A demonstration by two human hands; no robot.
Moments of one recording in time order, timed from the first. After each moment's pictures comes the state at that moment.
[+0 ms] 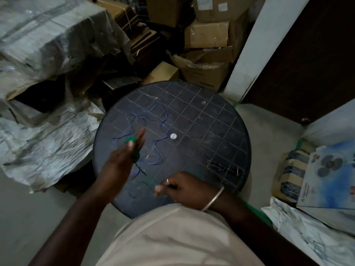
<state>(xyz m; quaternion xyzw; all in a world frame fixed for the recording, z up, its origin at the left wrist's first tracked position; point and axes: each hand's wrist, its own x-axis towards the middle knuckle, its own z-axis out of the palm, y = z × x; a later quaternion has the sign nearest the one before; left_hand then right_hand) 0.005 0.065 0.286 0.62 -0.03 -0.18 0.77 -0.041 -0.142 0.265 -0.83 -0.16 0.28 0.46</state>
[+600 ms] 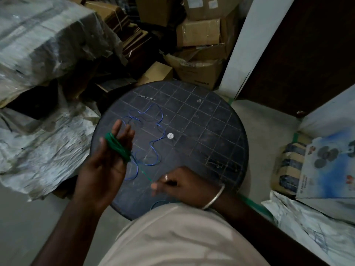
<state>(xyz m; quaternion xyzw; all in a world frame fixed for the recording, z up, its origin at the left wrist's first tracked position) 0.002 0.073 0.304 0.34 -0.03 -0.20 0.92 -0.042 -0.143 0.287 -0.81 -0.14 0.24 0.51</state>
